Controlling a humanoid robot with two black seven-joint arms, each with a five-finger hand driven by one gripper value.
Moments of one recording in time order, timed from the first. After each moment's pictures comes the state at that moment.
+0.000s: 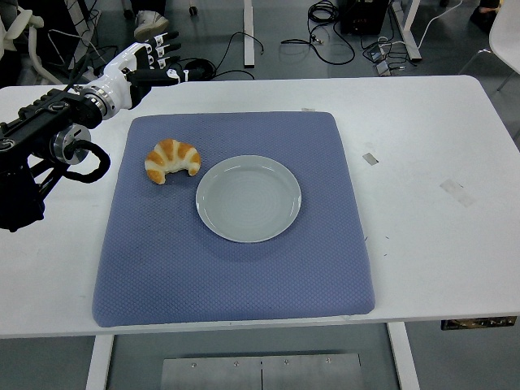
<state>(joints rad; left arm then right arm) -1.04 0.30 -0.54 -0.74 0.42 -0.03 -0.06 -0.08 0.00 0.11 0.12 -0.10 -0.08 0.22</state>
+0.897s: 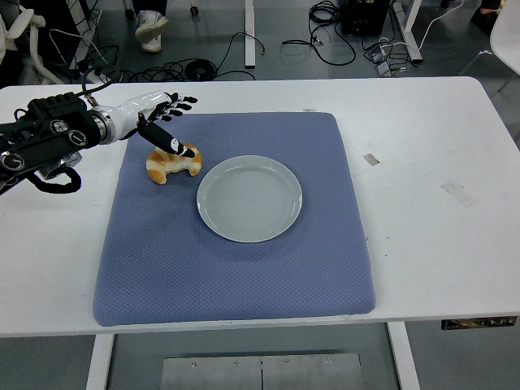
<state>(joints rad) -1.27 0.42 0.15 -0.90 0.51 -0.01 -0.04 -0.08 0.00 0.11 0.12 -0.10 -0.08 0.22</state>
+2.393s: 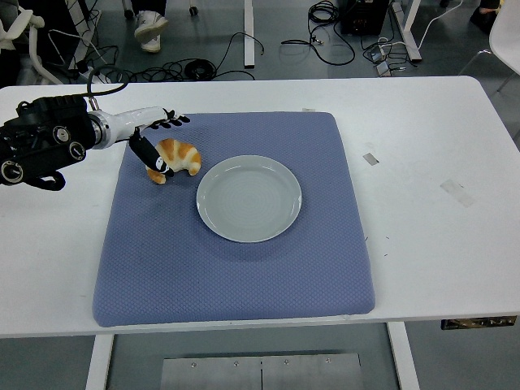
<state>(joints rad) -1.35 0.43 0.31 -0.92 0.70 -0.02 -0.01 -0.08 0.00 0.11 0.12 -0.10 -0.08 0.22</state>
